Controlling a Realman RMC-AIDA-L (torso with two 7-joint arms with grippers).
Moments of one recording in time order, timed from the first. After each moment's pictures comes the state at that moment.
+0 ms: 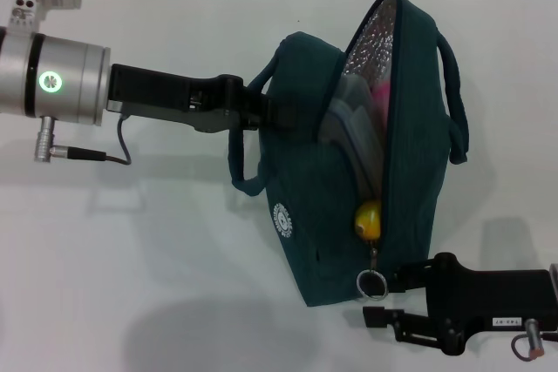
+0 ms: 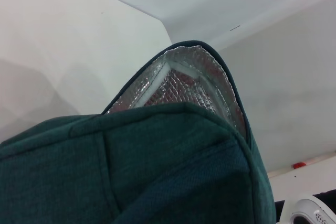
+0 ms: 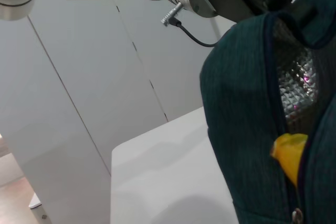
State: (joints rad) left arm -0.72 -2.05 0.75 0.71 2.06 1.74 -2.41; right arm 0.47 2.03 -1.26 -0.29 -1.58 -1.56 1.07
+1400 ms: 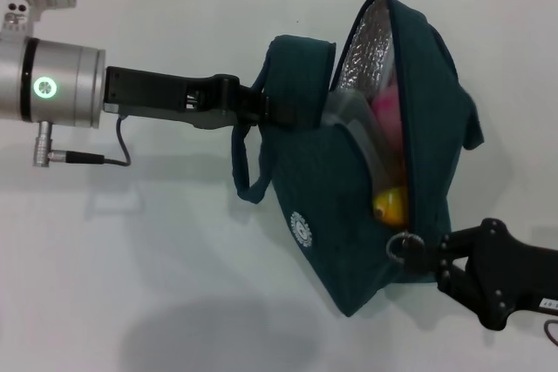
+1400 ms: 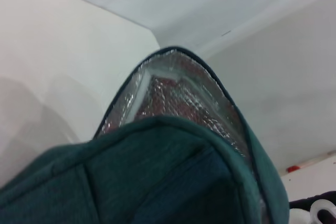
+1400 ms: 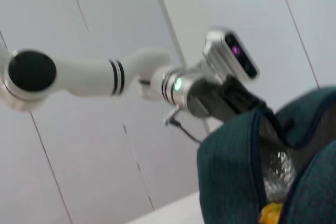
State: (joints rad) left arm -0.70 -2.05 0.75 0.71 2.02 1.74 -2.35; right arm 0.36 2.01 -1.21 -0.33 -1.41 -1.73 0.99
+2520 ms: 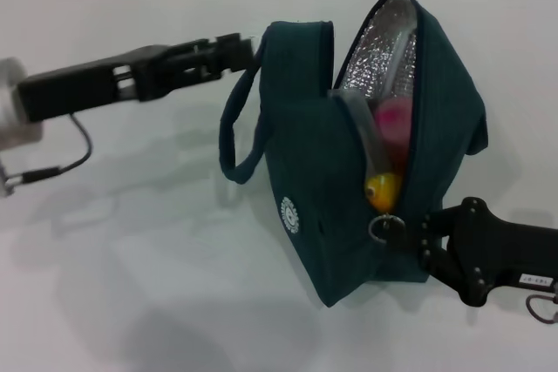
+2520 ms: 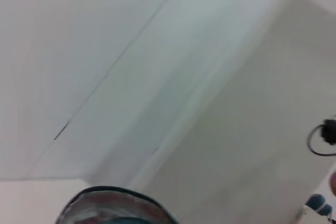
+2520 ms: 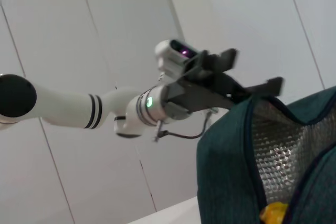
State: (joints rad) left arm -0.49 -2.05 0.75 0.71 1.63 1.81 -1.85; right arm 0.43 2.02 -1.20 -0.32 -1.42 -1.70 1.00
